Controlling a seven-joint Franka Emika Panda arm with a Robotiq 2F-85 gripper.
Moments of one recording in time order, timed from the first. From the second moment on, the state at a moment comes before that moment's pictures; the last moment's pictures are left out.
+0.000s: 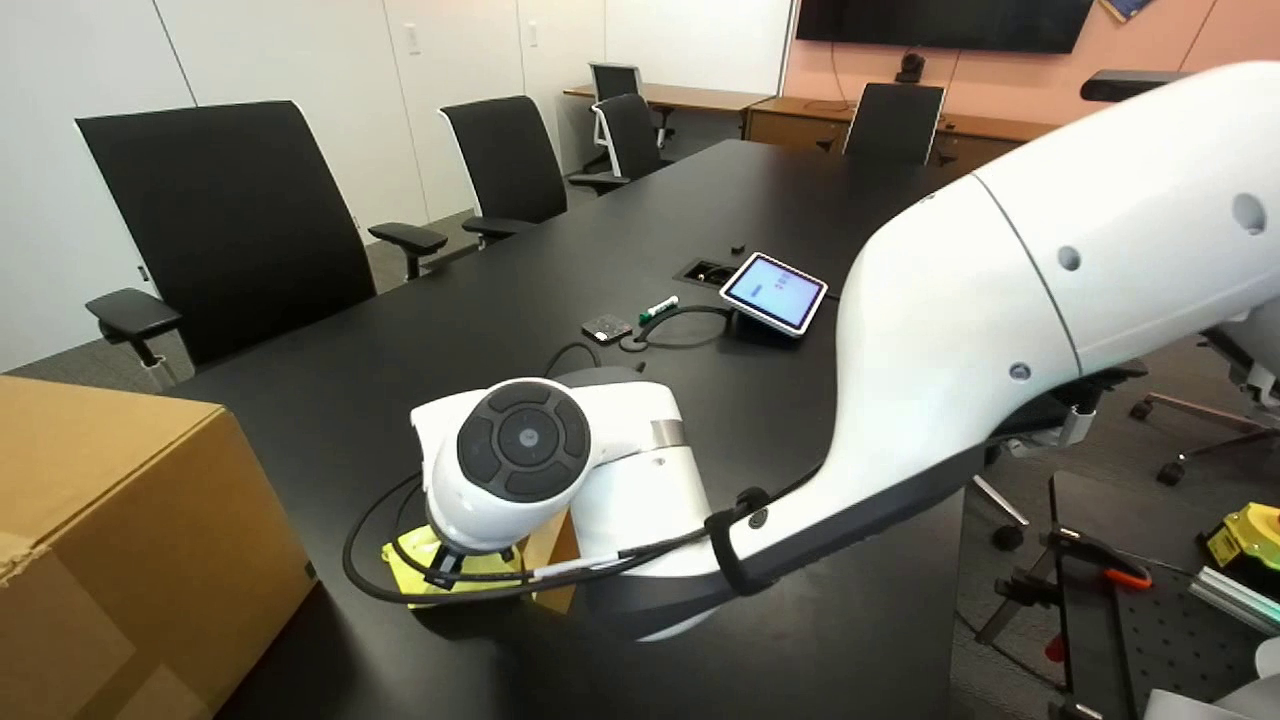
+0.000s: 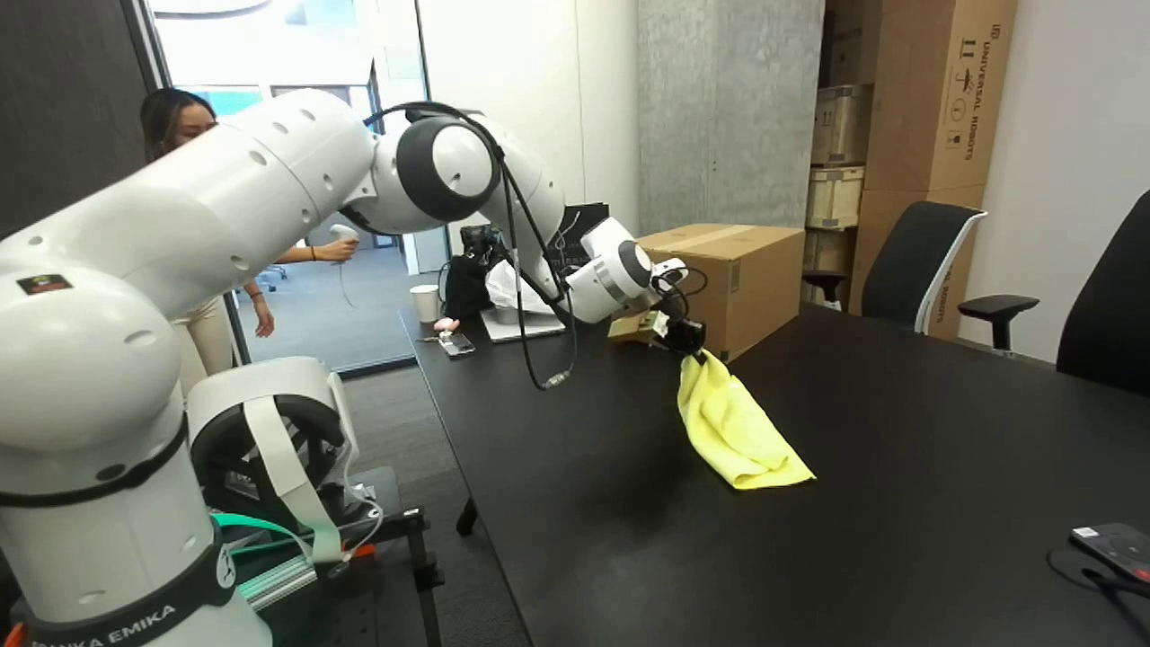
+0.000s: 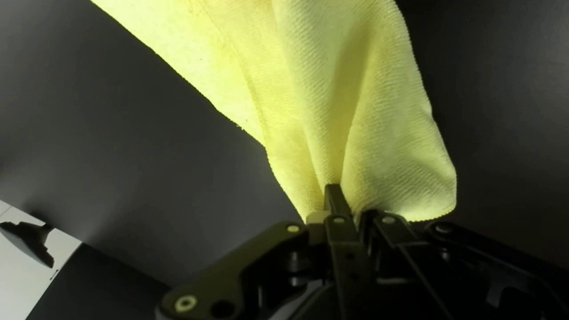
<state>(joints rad) 0.57 1.06 -0.21 -1.20 -0.61 2.64 0.62</state>
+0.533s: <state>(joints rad) 0.51 1.24 -0.18 -0.95 -0.45 2.53 0.50</state>
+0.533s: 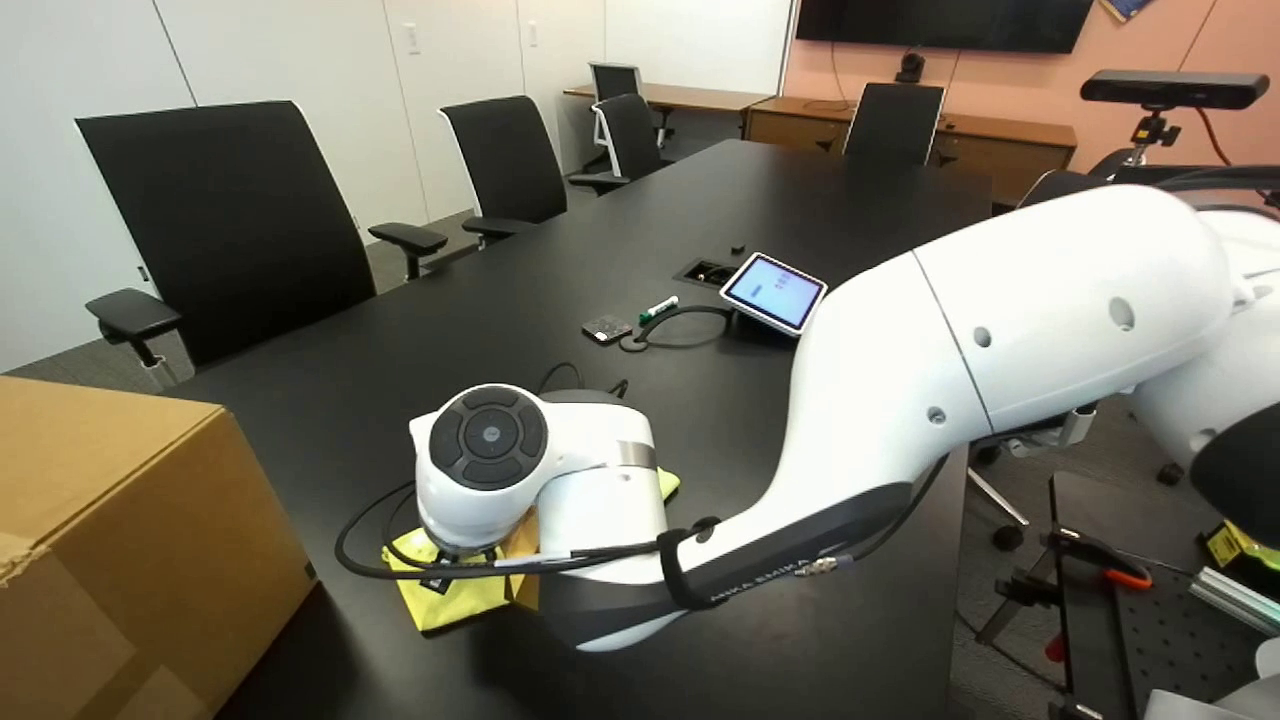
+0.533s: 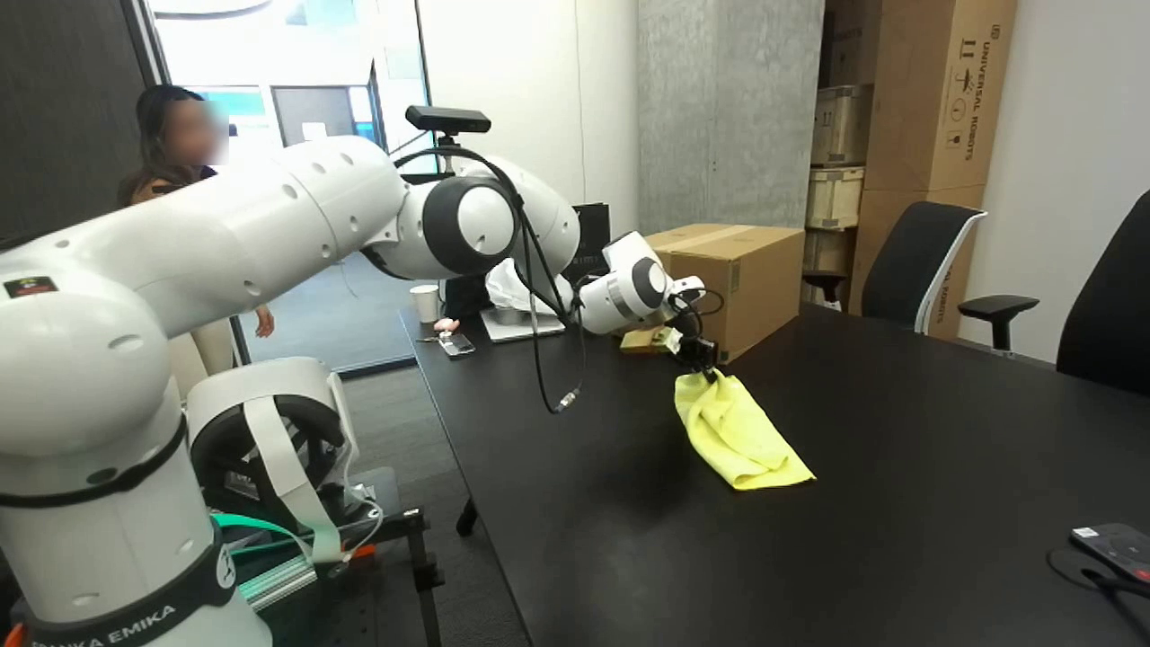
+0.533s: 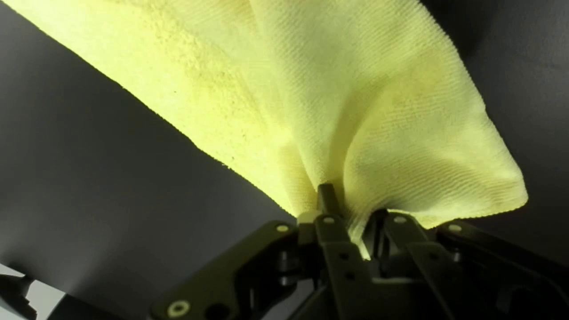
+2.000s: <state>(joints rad) 0.33 0.78 0.08 -1.37 -0.19 2.41 0.38</state>
